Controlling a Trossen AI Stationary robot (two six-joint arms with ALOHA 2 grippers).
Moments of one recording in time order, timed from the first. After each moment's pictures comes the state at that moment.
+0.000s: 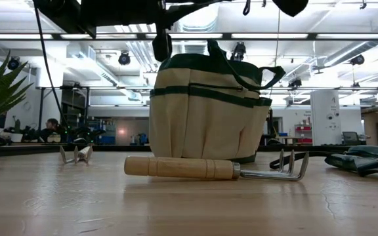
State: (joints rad) left arm -0.04 1.46 0.77 0.81 0.02 -0.79; right arm 0.52 1.58 1.23 -0.27 1.24 -0.84
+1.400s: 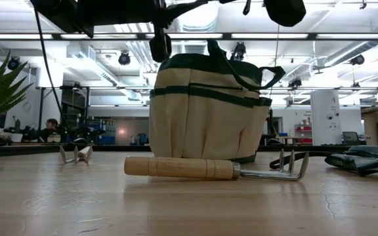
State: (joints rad) left arm -0.07 1.46 0.77 0.79 0.04 -0.84; right arm 0.51 1.64 1.24 -0.22 1.25 -1.11
